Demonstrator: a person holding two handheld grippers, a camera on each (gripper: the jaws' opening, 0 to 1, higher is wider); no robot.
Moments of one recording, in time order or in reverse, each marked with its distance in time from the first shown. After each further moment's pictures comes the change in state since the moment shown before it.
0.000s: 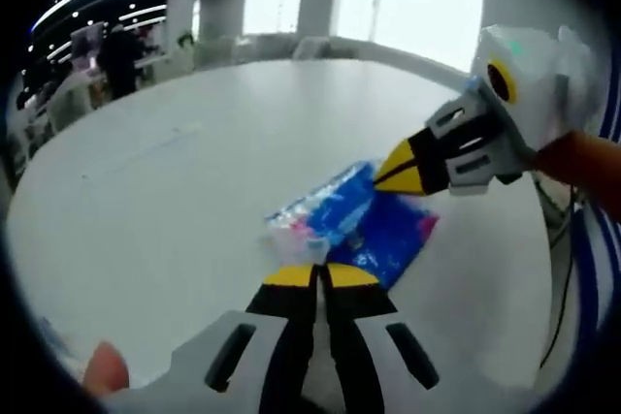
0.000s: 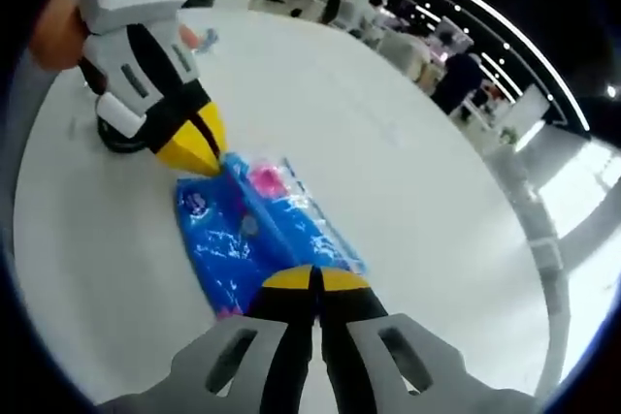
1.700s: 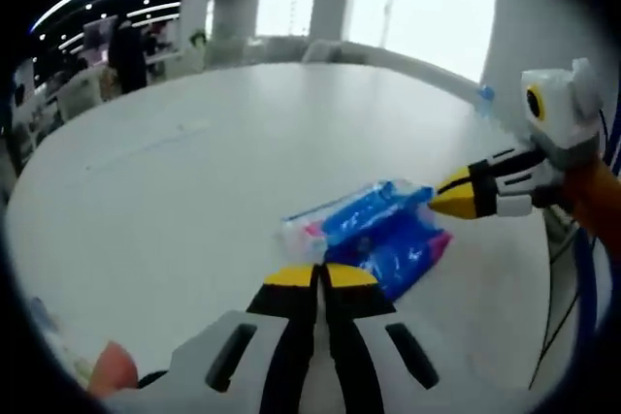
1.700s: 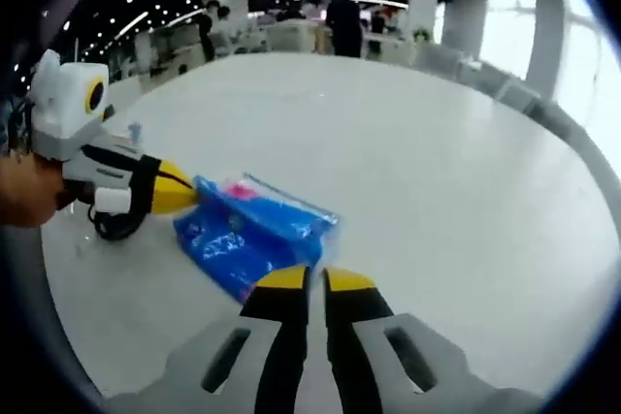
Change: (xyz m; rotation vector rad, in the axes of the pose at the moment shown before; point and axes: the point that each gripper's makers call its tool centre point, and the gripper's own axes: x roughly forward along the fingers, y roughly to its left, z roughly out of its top) left arm 0.004 -0.012 0.003 -0.044 -0.021 0.036; right arm -0.047 0.008 -0.047 0.656 -0.017 -0.116
